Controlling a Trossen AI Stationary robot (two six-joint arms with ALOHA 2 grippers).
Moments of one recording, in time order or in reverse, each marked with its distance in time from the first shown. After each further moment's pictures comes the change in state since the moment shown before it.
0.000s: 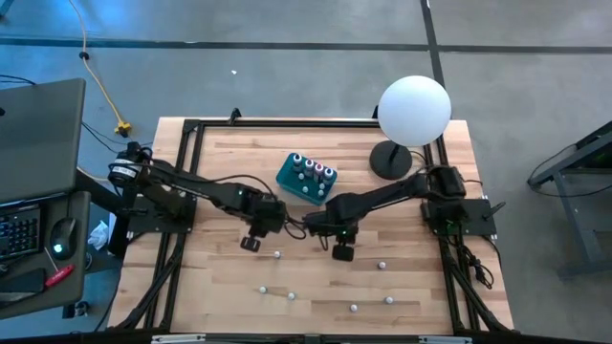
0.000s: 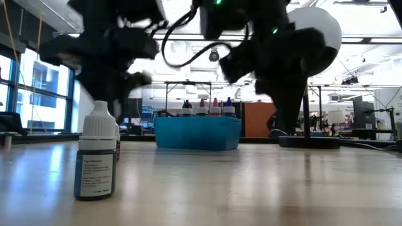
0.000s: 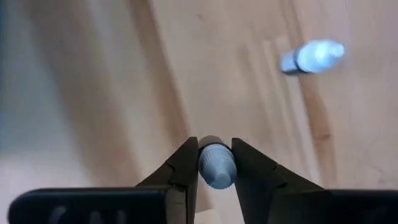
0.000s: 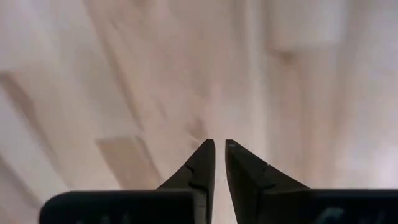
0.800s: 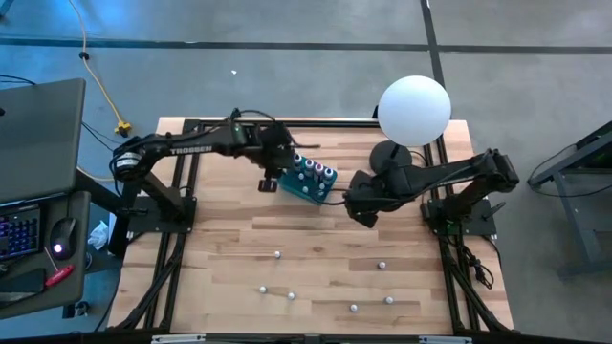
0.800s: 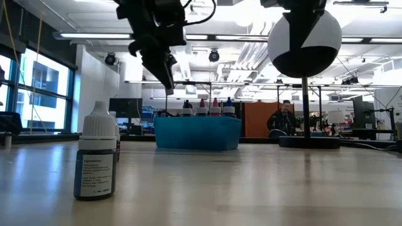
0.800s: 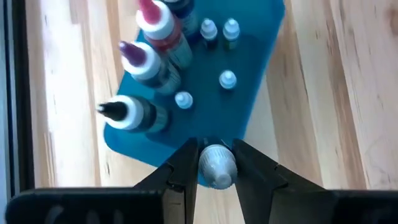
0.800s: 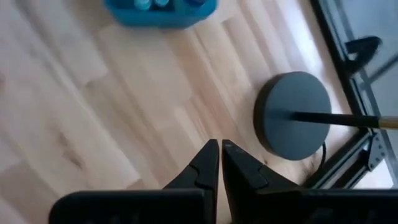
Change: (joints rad) left arm 0.469 -0.001 0.296 -0.097 0.053 0.324; right arm 0.015 -0.424 -0.002 -0.307 0.539 0.339
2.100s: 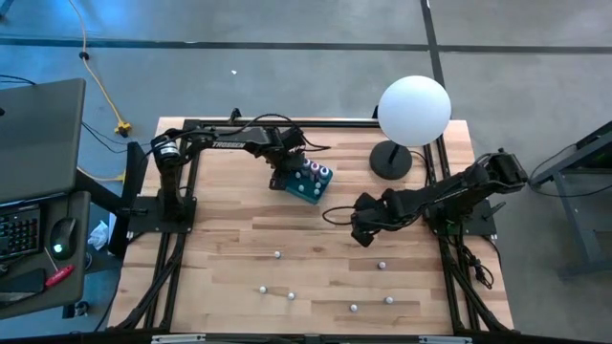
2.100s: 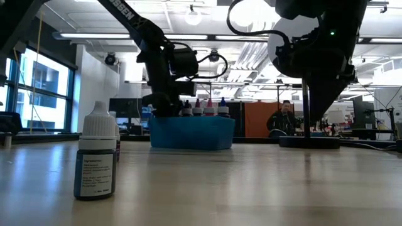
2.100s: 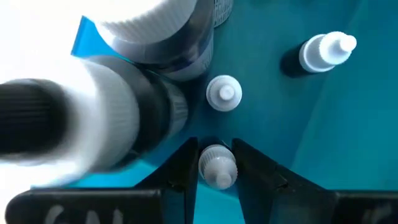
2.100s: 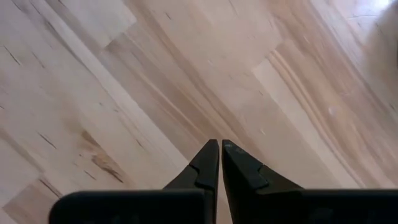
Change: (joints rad) left arm 0.107 0.320 -0.001 0.146 0.015 0.099; right arm 0.057 -0.070 -0.572 0.626 -0.170 0.229
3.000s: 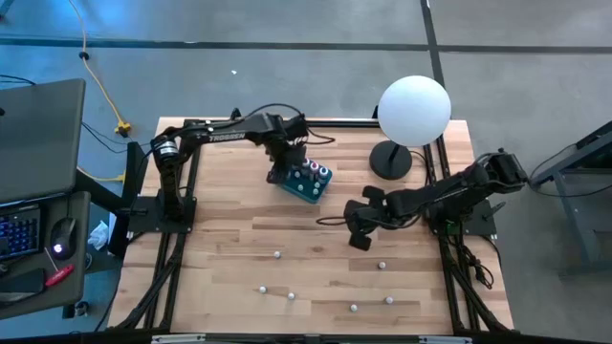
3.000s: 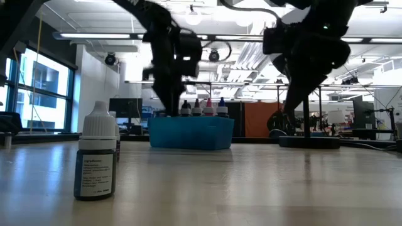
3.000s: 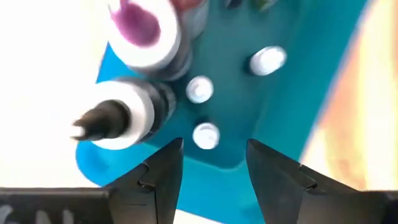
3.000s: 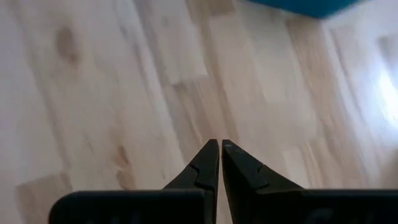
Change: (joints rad) left arm 0.000 -0.003 0.224 -0.329 0.046 0.028; right arm -0.013 0.000 0.000 0.221 0.006 -0.443
